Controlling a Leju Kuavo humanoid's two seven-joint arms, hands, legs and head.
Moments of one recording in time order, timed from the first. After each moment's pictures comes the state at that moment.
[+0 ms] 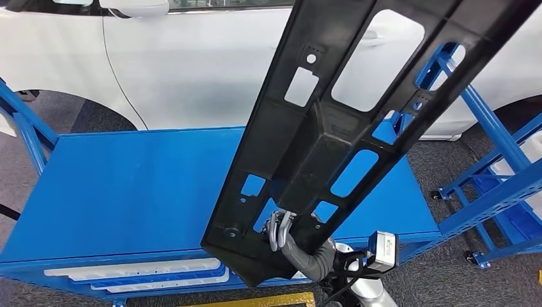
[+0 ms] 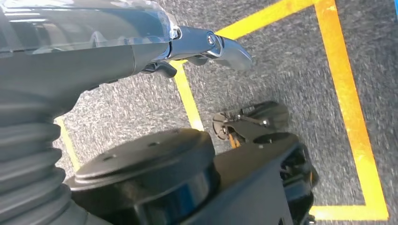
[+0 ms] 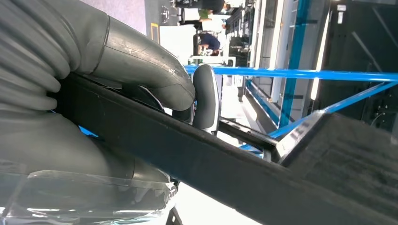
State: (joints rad) left arm -0.12 -0.05 -1.44 -0.13 1.19 0.22 -0.22; right arm -0.09 -0.08 0.47 -1.71 -0.25 0.50 -0.58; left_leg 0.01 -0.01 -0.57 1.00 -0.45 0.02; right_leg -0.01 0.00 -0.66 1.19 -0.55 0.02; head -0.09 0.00
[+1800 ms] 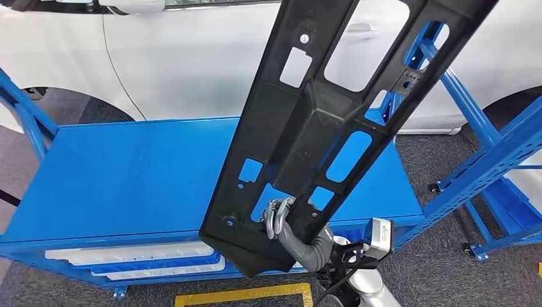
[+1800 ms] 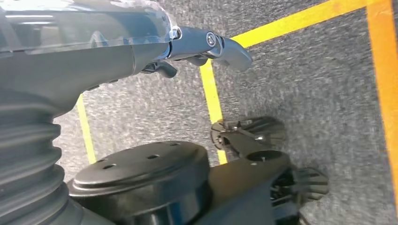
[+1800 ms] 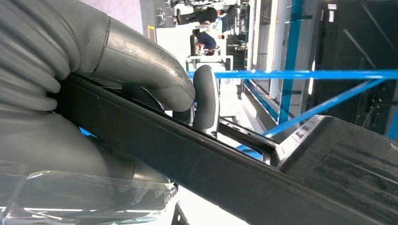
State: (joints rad) left arm -0.13 -0.05 -1.42 -0.13 1.23 0.32 -0.13; right arm -0.13 -0.08 0.49 -1.72 -0.31 0.46 -0.50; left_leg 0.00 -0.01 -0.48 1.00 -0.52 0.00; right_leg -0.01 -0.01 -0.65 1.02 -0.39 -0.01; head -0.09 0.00
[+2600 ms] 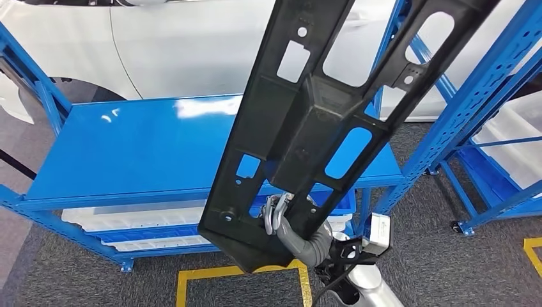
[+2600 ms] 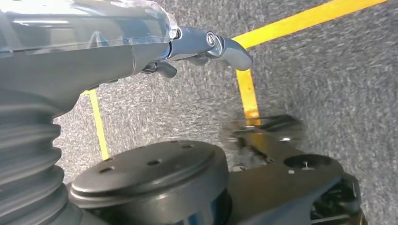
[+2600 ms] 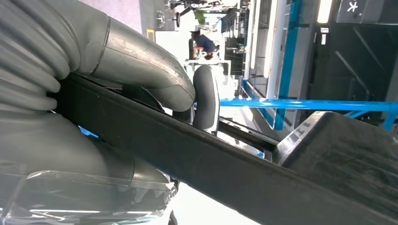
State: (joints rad) left arm -0.13 -0.06 -1.42 -0.13 1.23 0.32 -0.13; right arm -0.15 -0.08 0.49 -1.72 -0.31 0.45 -0.50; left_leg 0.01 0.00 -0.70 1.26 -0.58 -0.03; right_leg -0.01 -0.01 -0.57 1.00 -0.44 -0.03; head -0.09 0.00
